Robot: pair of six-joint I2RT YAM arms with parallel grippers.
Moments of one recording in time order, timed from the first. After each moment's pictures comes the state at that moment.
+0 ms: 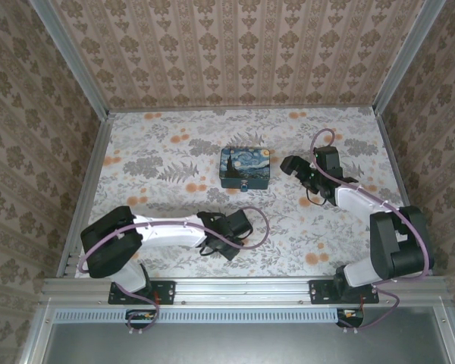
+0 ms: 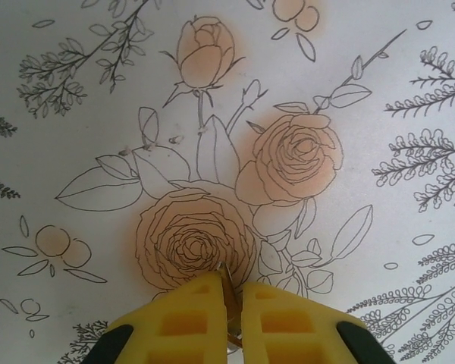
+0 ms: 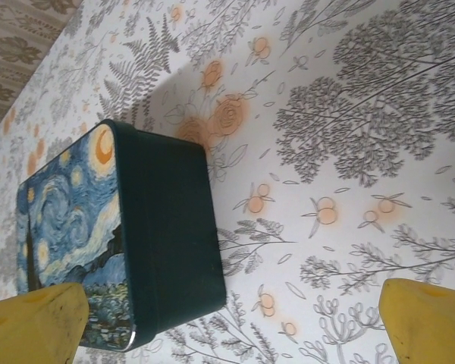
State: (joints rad) left arm -1.19 1.59 0.83 -0.53 -0.04 -0.38; right arm 0.14 1.46 0.75 -0.01 -0.26 0.76
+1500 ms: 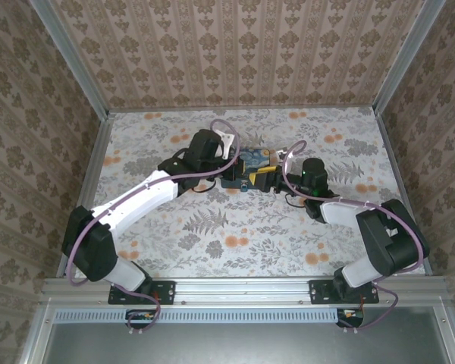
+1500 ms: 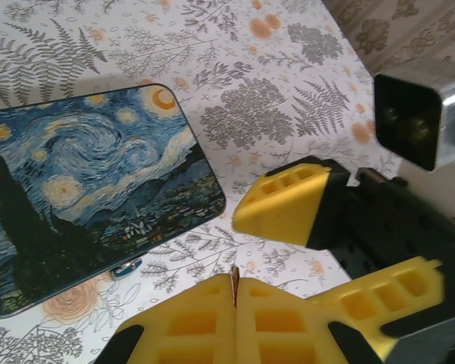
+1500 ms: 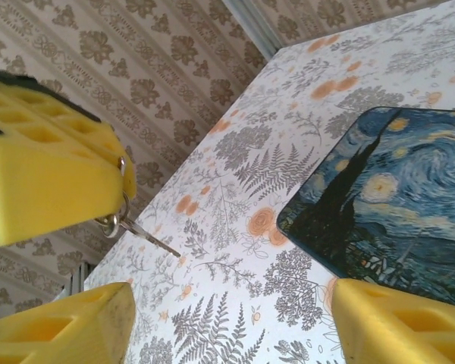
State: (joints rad) left arm -0.75 1.50 1.21 -0.33 0.25 -0.43; right arm 0.34 1.51 0.57 0.75 -0.69 0.54
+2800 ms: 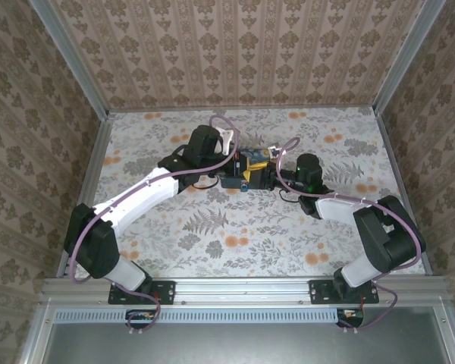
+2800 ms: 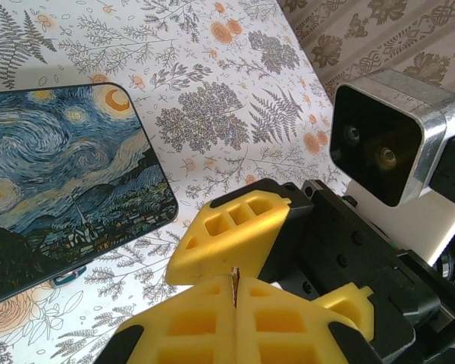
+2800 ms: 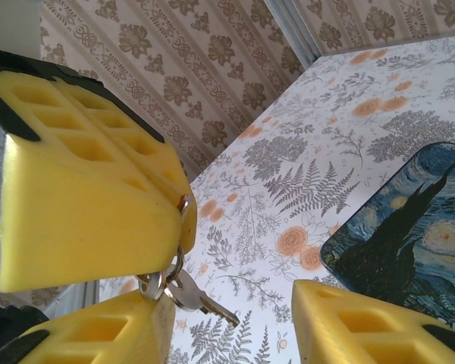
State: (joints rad) left arm -0.73 1.52 1.23 -0.29 0.37 -0.54; right arm 0.38 1.54 0.64 0.77 -0.72 0.52
